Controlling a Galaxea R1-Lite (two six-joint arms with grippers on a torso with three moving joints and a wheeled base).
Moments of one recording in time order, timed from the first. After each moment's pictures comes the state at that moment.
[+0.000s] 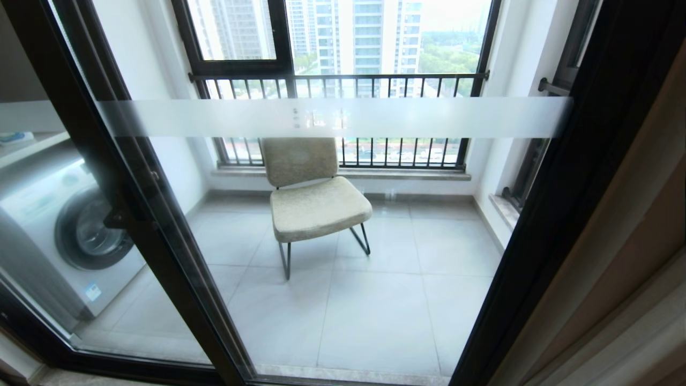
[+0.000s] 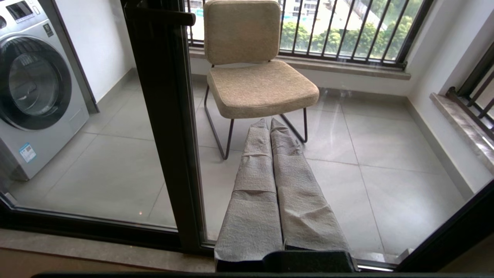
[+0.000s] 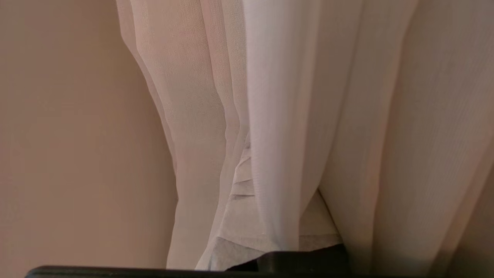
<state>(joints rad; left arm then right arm) 0.00 0.00 0.00 -0.01 0.04 -0.08 -0.75 1.36 -1.23 -0.47 -0.02 -0.07</state>
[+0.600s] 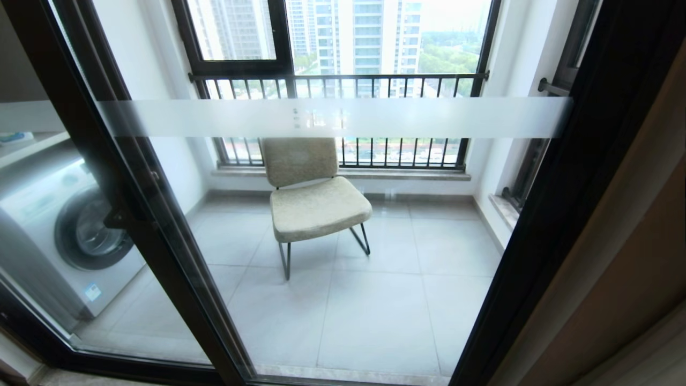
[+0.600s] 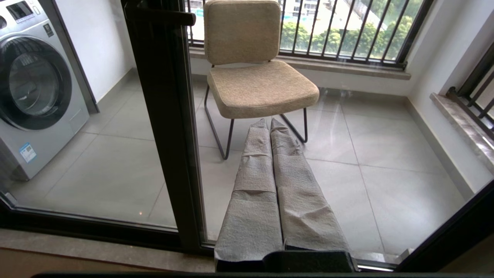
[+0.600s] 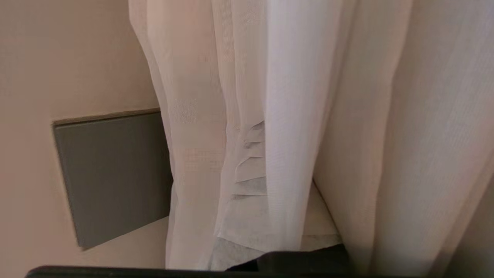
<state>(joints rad) 0.00 0.00 0.00 -0.01 0.04 -0.08 -0.93 1.49 -1.25 -0.55 0.08 -0.05</state>
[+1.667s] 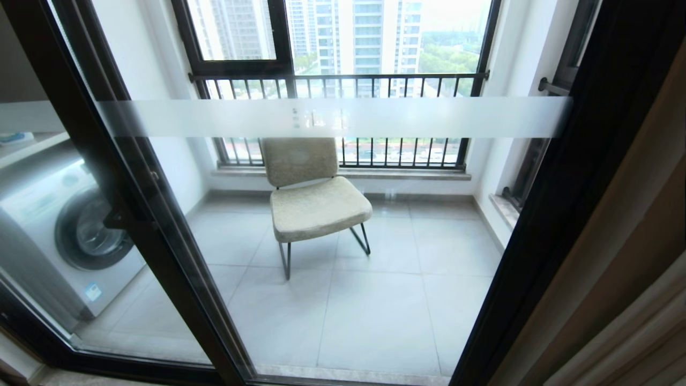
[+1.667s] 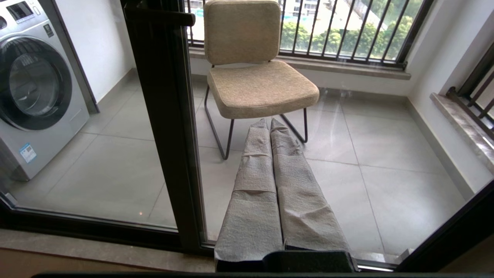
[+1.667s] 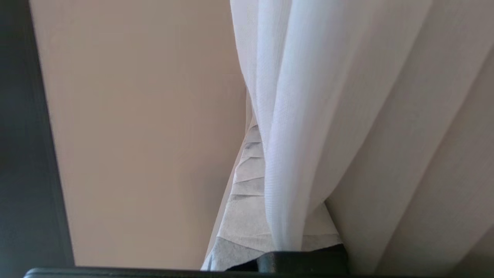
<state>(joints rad) 0.00 0.00 0.00 -0.01 0.04 -0.08 -0.73 1.38 -1.19 -0.55 0.32 -0.06</state>
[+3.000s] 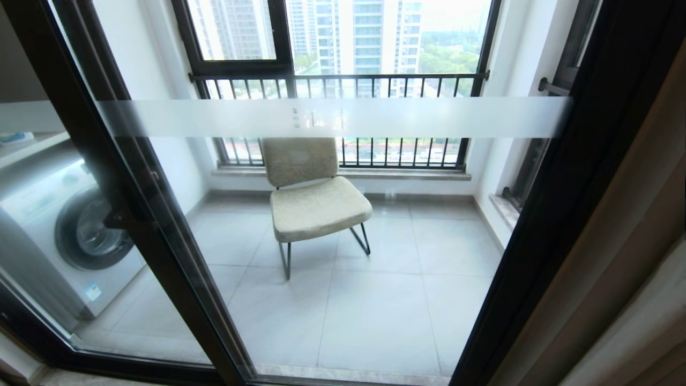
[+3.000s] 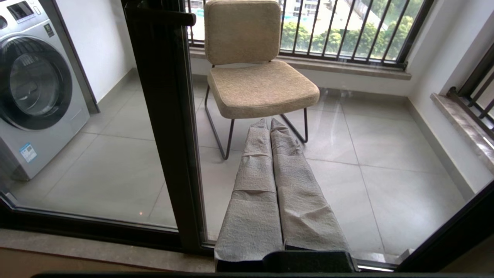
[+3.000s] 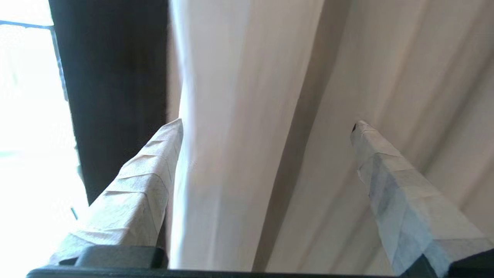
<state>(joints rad) 0.00 0.00 0.00 -0.01 0.04 -0.08 -0.72 1.05 -0.80 -0.53 0.36 -0.06</state>
